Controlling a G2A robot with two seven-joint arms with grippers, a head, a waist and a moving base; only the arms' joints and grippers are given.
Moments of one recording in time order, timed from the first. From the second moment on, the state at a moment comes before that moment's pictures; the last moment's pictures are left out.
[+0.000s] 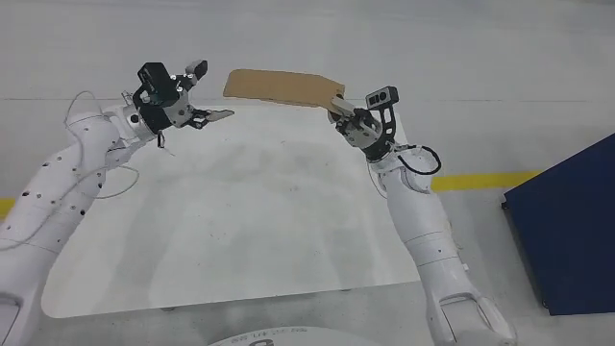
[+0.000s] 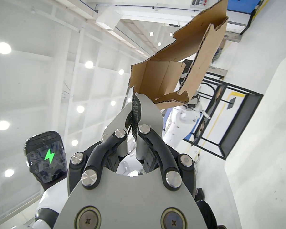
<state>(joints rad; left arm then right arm) 0.85 -1.17 -0.93 -1.08 1.40 -0.74 0.57 -1.33 -1.18 1.47 -1.37 0.93 -0.33 1.07</state>
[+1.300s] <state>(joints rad) 0.91 -1.19 -0.86 -1.29 1.49 -0.69 0.51 -1.26 -1.18 1.48 -1.29 1.10 -0.08 1.07</state>
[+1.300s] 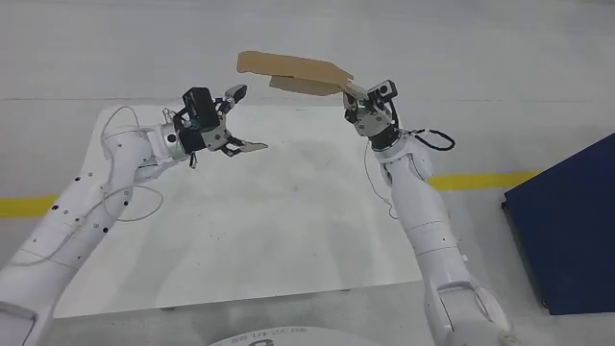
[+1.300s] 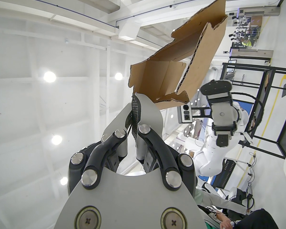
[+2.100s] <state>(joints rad) 0.88 -1.20 -0.86 -1.28 1.54 -0.70 0.42 -1.23 -1.17 1.46 -1.28 1.03 0.08 1.12</state>
